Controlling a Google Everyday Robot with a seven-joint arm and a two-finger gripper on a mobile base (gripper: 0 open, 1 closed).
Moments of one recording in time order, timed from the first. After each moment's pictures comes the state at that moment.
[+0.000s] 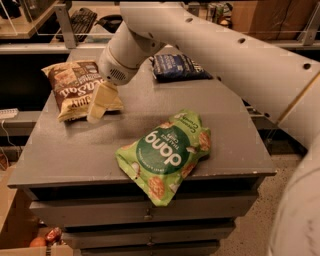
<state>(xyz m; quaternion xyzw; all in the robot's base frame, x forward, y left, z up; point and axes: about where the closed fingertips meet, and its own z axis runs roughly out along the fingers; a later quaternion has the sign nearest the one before) 0.600 0.156 0.891 -0.68 0.65 0.17 0.30</state>
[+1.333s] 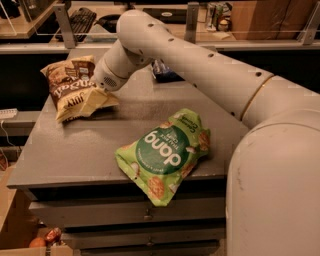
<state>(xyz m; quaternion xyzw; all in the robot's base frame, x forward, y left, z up) 0.649 0.200 0.843 -0.66 0.65 0.21 0.31</state>
